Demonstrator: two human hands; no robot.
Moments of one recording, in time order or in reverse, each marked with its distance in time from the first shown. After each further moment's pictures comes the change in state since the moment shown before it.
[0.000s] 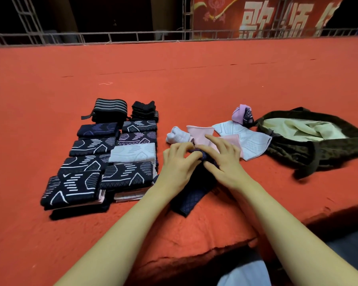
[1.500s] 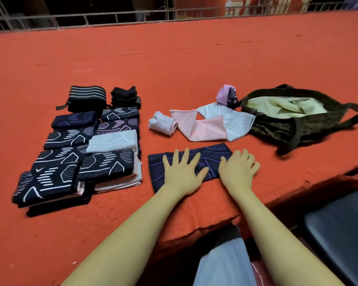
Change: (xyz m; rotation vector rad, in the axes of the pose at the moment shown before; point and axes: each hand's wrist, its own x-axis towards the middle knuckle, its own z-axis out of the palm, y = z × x) left_hand -0.020 0.053 0.044 0.225 -0.970 -0.434; right_hand -0.059 0.025 0.028 -0.378 0.120 0.844
